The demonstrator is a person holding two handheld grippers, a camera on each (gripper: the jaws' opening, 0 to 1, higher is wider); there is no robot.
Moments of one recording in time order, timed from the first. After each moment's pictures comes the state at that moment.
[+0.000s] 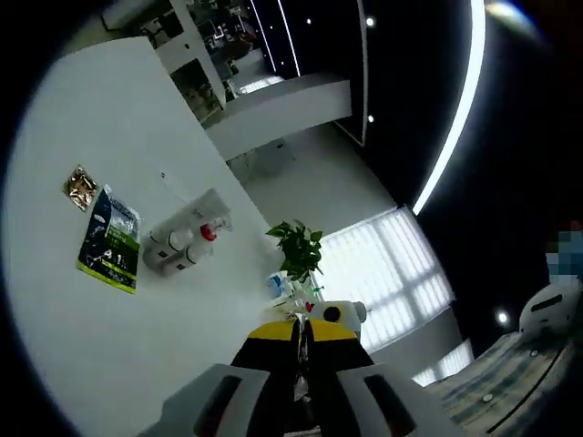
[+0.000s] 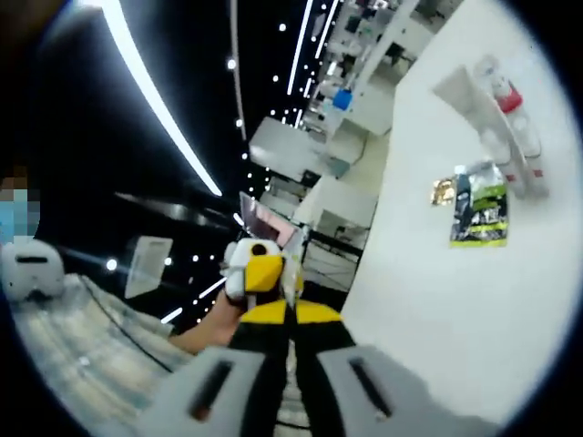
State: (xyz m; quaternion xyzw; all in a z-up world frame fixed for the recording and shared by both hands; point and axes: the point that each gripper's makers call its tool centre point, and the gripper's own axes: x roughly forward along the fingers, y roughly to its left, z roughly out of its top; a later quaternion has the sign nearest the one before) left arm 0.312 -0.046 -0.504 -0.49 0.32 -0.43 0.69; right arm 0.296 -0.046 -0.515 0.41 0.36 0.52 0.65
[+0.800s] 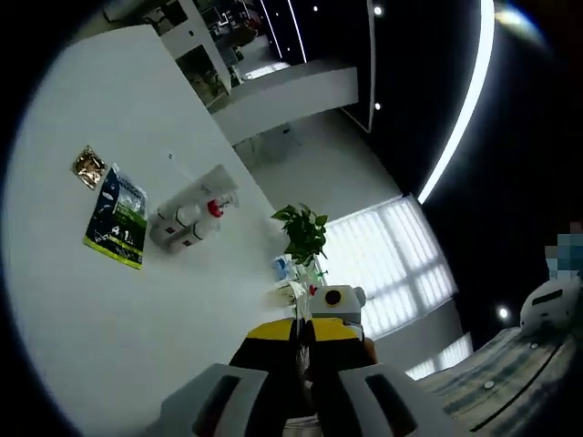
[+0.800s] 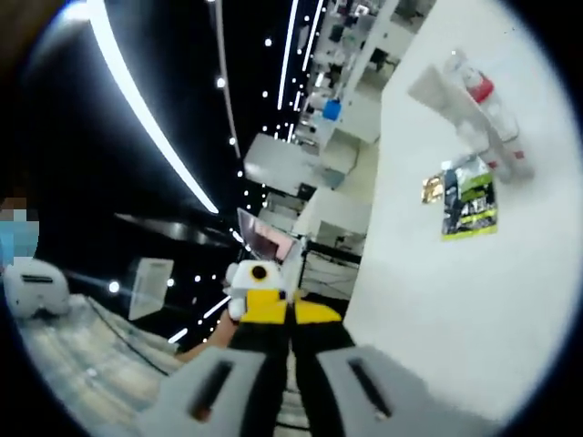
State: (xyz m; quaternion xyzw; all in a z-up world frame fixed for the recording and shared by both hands) left arm 0.291 -0.044 -0.517 -0.48 0.35 -0.42 0.68; right arm 0.299 -0.062 -0.517 0.45 0.35 0.49 0.66
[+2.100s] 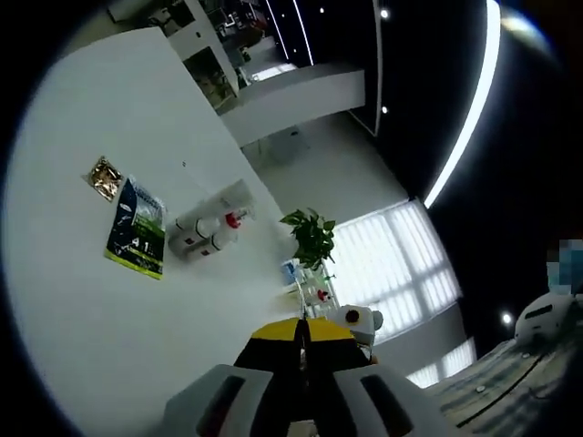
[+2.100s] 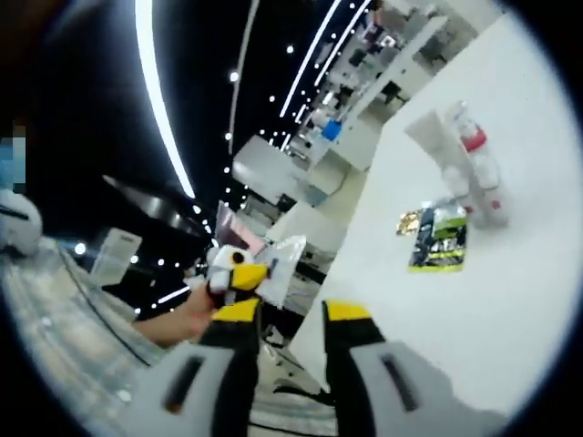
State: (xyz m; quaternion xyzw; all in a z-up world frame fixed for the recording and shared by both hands) left arm 0.318 -0.002 -0.536 -0.48 0.36 -0.39 0.70; right arm 0.299 -0.081 -0.538 0.33 0.29 0.47 0.77
